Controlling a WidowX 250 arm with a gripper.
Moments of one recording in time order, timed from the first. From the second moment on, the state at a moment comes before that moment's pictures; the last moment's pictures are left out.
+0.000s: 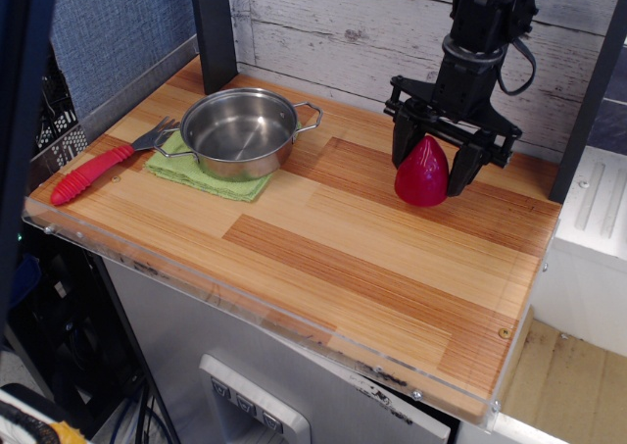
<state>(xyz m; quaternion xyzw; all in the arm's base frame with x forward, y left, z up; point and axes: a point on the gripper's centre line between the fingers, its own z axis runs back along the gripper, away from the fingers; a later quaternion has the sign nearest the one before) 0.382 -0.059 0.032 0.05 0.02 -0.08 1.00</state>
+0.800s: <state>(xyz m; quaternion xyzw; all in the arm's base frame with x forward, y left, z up) 0.381 -0.060 0.040 0.03 0.01 -0.13 0.99</state>
